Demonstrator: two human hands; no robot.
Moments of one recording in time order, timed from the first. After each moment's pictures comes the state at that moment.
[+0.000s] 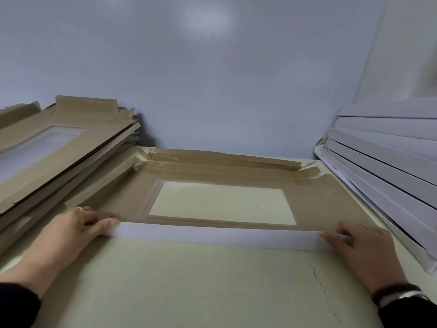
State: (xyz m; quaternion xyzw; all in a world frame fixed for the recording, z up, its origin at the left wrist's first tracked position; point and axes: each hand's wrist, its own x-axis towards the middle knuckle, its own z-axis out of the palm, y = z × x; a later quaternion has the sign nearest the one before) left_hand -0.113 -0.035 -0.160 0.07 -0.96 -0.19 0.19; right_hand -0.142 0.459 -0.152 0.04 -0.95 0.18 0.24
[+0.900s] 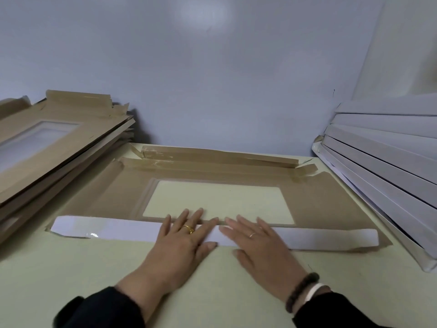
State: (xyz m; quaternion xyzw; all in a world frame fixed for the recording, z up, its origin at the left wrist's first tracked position) left_hand -0.124 0.141 -0.168 -0.10 -0.99 -0.10 0.02; right_hand -0.138 0.333 -0.159 0.33 -0.93 0.10 0.09
